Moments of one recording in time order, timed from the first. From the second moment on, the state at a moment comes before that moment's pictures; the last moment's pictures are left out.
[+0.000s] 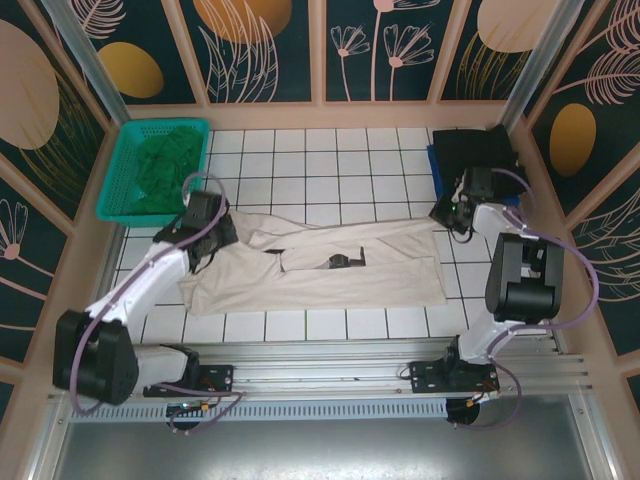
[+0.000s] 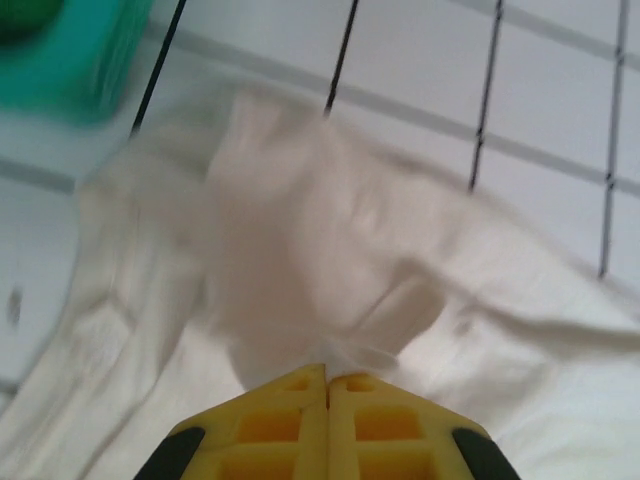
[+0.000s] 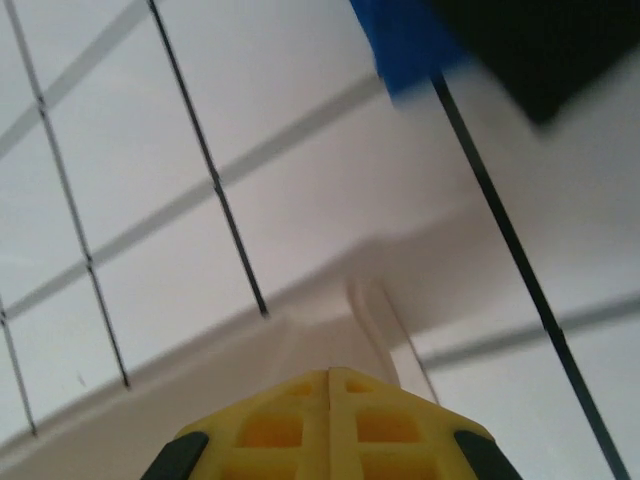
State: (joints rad) left arm -0.28 1.33 0.95 -0.50 -0.15 -0.55; right arm -0.10 1.70 1.09 -0.35 -0.27 0.42
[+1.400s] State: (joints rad) left arm -0.28 0.98 0.45 -0.46 -0.13 -0.76; right arm -0.17 1.43 0.71 -0.34 -0.29 0.48
